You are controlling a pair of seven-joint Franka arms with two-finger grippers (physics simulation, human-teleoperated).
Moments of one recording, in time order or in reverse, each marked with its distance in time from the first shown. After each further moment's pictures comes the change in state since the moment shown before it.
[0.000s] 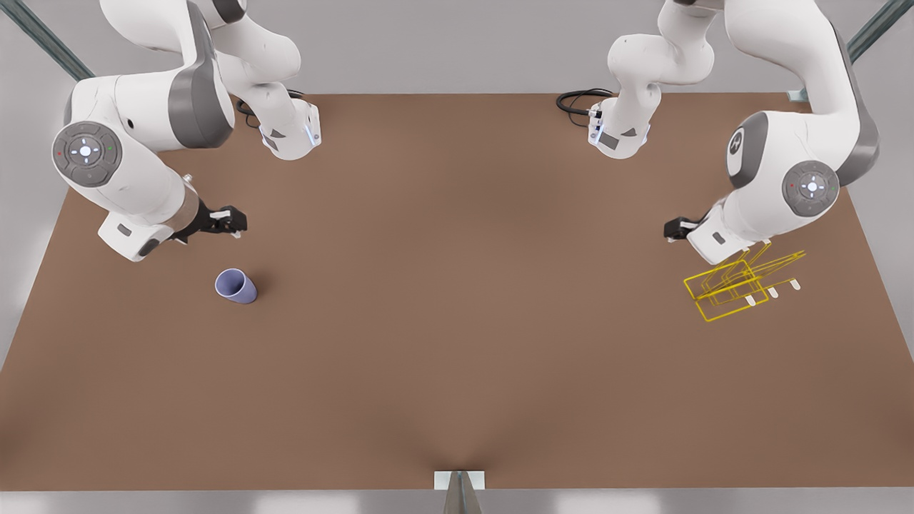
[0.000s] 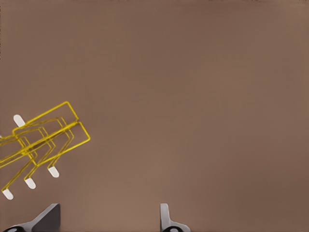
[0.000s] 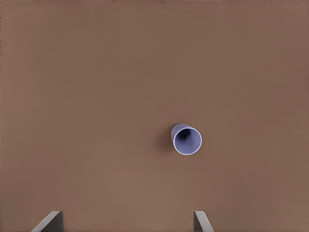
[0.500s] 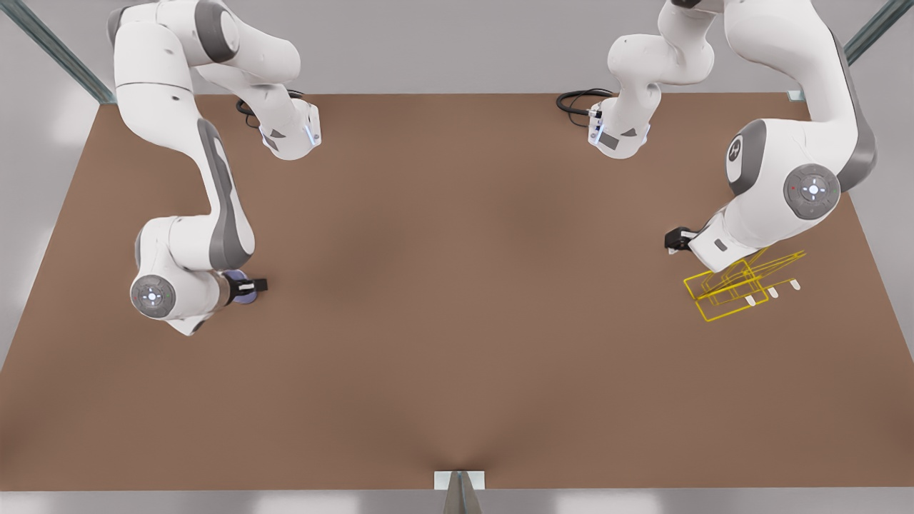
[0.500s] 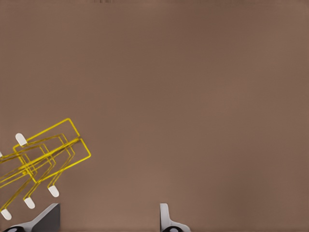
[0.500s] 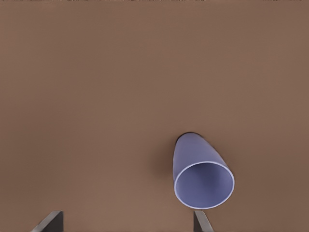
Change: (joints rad) left arm 0.003 0.016 0.001 0.000 -0.002 0.068 0.007; right arm -0.137 0.186 -0.009 -0.427 0.061 0.433 -0.100
